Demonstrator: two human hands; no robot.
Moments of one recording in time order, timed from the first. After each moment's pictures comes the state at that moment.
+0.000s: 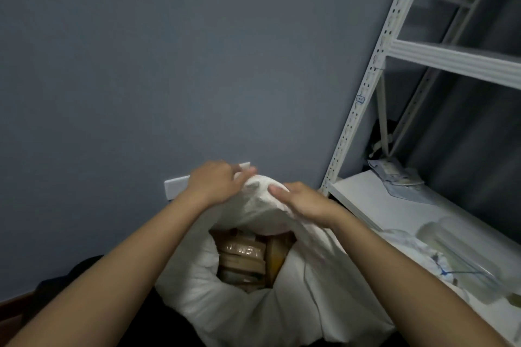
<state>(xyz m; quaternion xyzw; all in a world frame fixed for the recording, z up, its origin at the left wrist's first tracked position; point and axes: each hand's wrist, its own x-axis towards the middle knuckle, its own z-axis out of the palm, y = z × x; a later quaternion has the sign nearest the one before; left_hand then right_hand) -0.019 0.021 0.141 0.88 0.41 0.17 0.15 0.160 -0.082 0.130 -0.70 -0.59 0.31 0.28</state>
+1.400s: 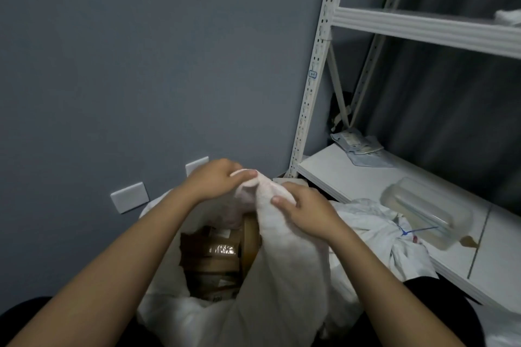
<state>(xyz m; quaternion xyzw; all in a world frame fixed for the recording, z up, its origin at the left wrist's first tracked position) 0.079 0.034 0.116 0.93 0.24 0.13 0.24 0.223 -0.140 0.093 -0.78 -0.48 0.19 0.35</state>
